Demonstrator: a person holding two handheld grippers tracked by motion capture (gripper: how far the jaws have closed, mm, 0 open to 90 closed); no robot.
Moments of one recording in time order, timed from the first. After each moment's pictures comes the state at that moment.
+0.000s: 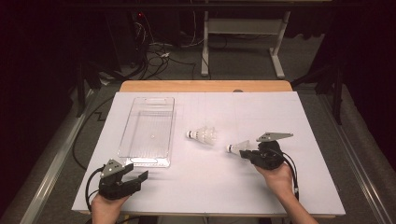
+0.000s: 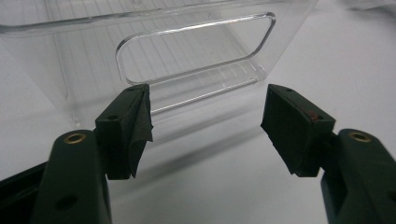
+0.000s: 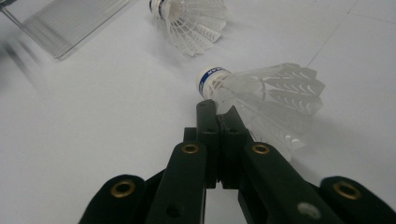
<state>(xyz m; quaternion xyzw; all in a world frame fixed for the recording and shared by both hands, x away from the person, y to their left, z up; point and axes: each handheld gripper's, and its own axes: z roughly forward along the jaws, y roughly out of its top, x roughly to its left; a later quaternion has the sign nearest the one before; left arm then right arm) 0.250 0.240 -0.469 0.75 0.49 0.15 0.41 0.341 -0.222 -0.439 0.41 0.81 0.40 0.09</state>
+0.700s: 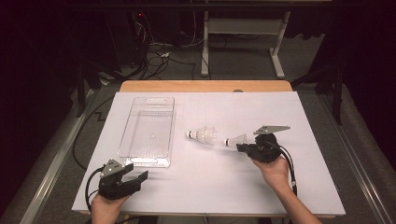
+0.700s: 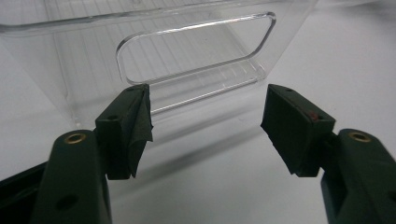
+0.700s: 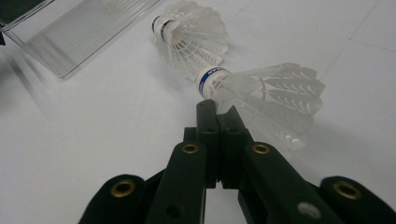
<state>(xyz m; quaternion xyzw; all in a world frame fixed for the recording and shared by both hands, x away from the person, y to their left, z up) 0.250 0.241 -0.470 0.75 0.49 0.15 0.41 0.357 -0.214 -0.430 0.41 0.81 0.41 0.08</state>
